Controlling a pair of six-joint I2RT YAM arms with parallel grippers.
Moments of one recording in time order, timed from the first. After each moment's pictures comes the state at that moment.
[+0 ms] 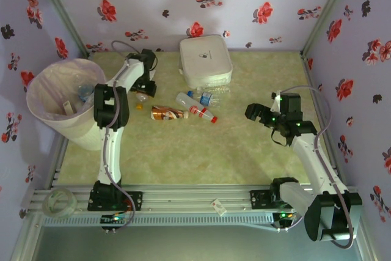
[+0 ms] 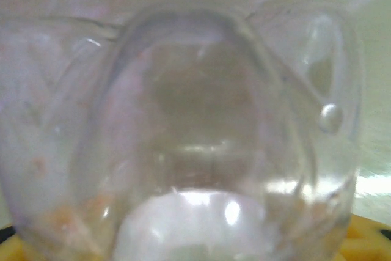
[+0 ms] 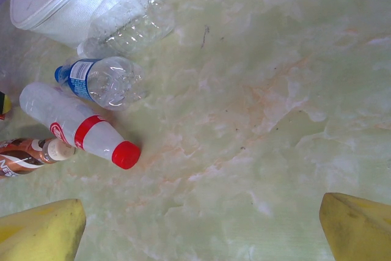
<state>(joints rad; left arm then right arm) -0.25 2.36 2.06 -1.17 -0.20 0.01 0.06 1.00 0.72 -0.53 -0.31 0.42</state>
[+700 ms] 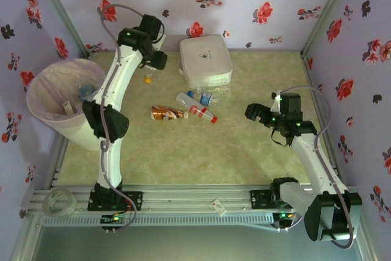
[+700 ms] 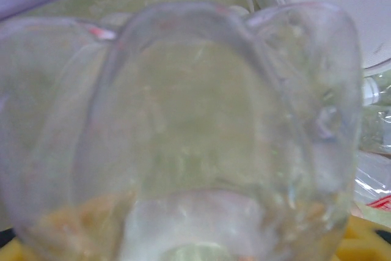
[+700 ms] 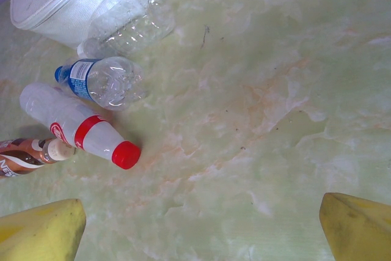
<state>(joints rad) -0.39 2.12 2.44 -1.36 -0.17 0.01 0.06 1.00 0.72 -0.53 -0.31 0.42</state>
